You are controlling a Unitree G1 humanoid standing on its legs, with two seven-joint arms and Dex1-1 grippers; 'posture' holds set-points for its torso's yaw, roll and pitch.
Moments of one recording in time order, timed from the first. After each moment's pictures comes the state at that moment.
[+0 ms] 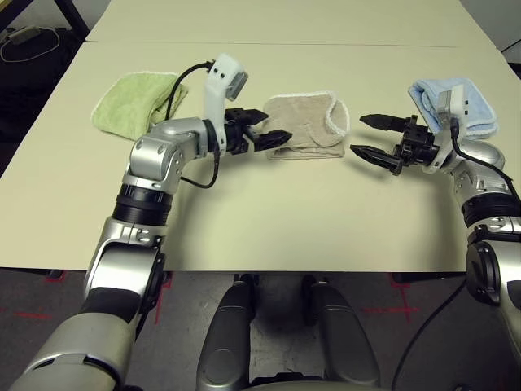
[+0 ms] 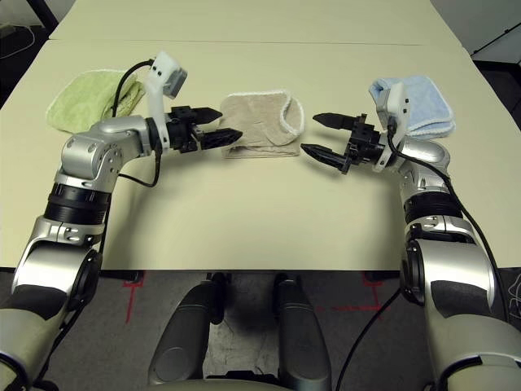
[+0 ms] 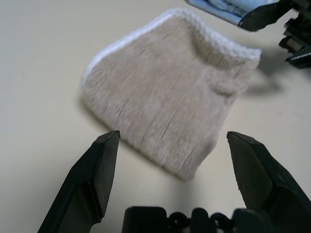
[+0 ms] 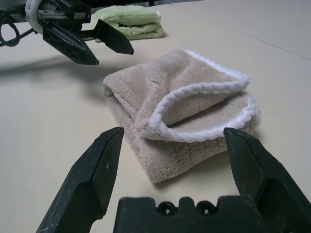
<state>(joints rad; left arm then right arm) -0.85 0.48 -0.08 0.26 -0.33 0.61 -0.86 -0.92 -0.54 -0.17 1.03 0.28 -0.28 1.41</state>
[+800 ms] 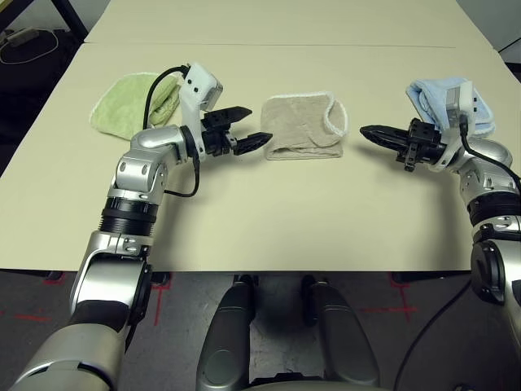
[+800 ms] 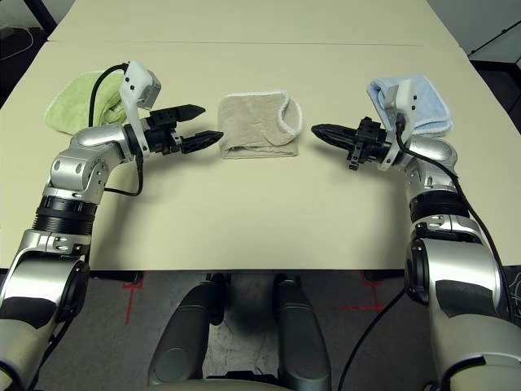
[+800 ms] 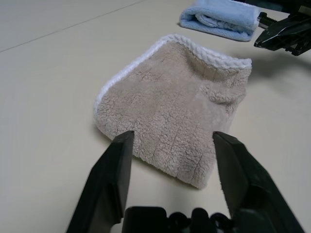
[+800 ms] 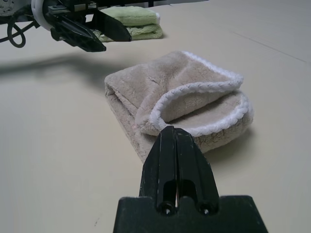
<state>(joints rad) -0.85 0.49 -0.06 0.36 -0.29 0.36 -0.97 -0.93 -0.56 -0.17 1.03 0.29 -0.28 1.43</state>
